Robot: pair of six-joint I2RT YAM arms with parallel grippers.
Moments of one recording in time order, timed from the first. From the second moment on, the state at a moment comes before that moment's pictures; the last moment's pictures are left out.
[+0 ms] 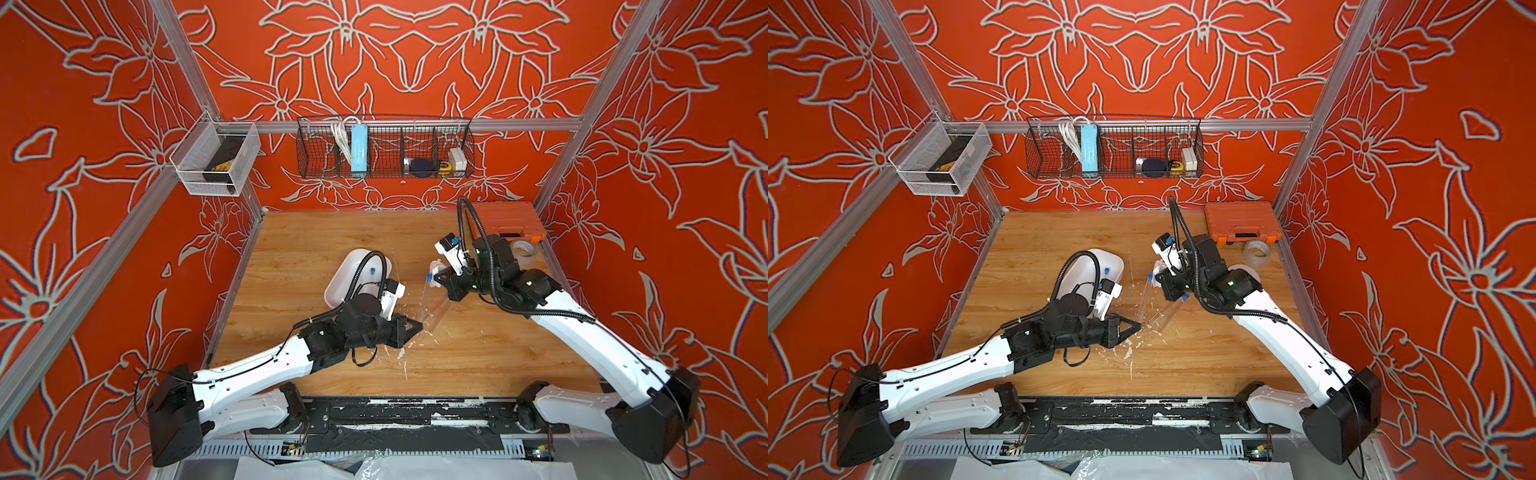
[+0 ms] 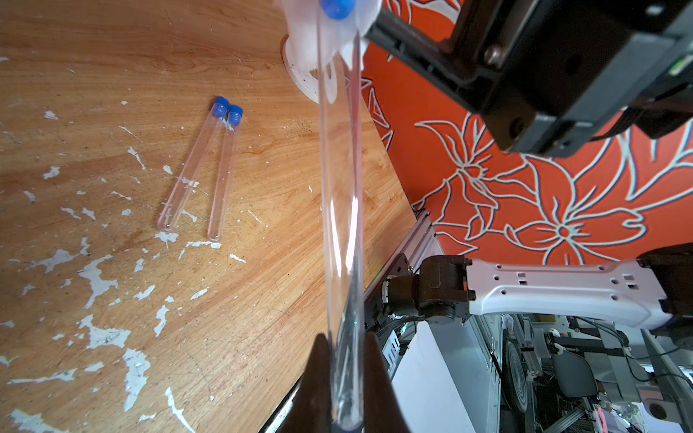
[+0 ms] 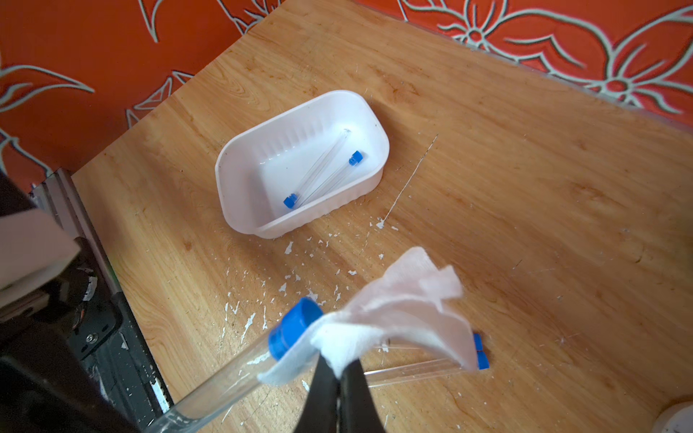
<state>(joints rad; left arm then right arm) -0.93 1.06 0.70 -0.06 0.25 -0.83 0.59 1.21 1.14 -0.61 -0.29 -0.02</state>
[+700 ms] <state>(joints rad) -0.76 1.17 0.87 -0.35 0.00 -0.64 0.45 1.19 1.11 -0.60 -0.36 0.01</state>
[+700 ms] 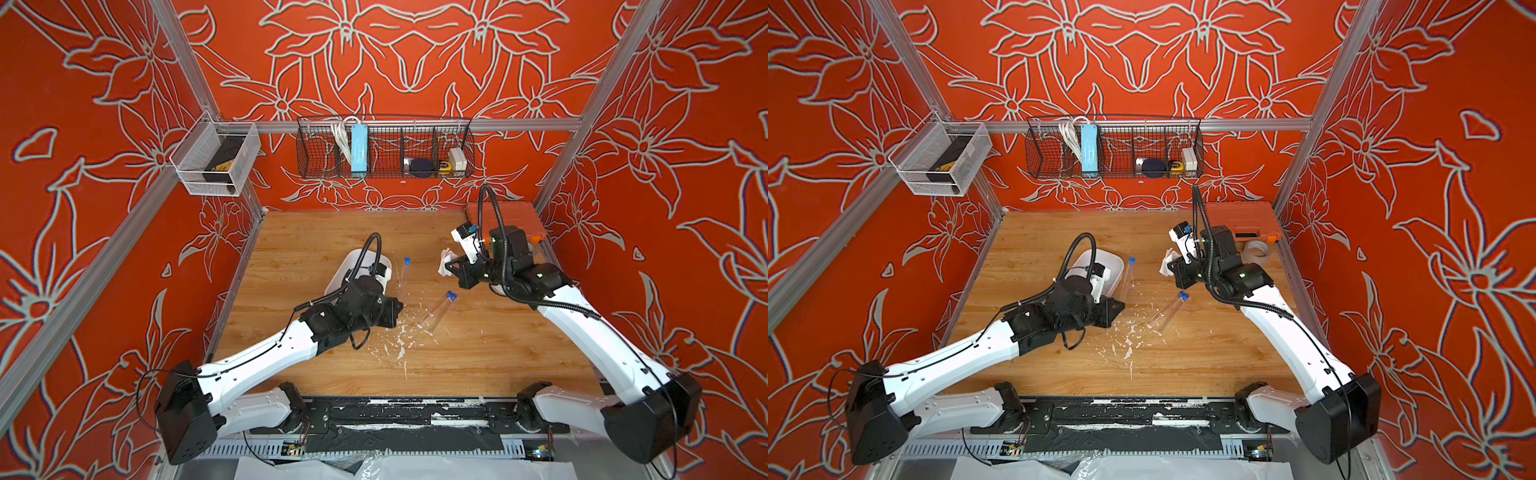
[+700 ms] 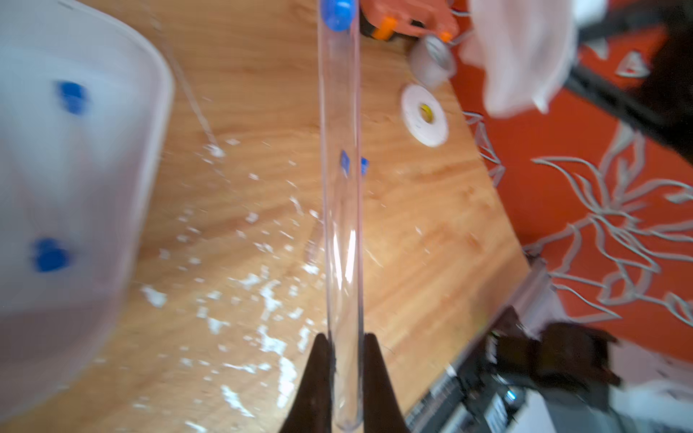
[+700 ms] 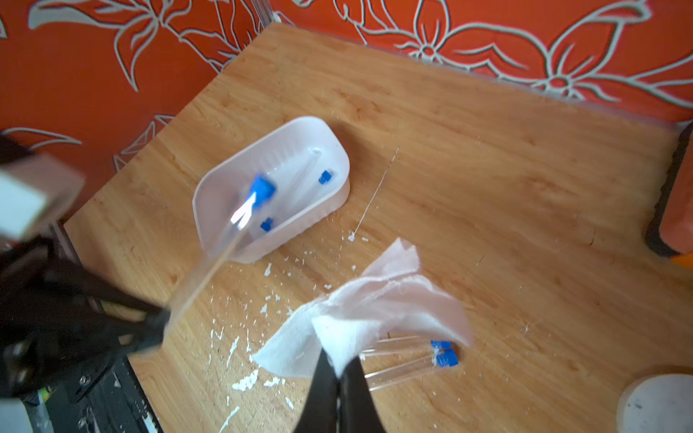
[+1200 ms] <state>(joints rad) -0.51 1.52 0.90 -0.41 -0.14 -0.46 0.45 1.04 0.92 -0.60 -0.43 0.13</state>
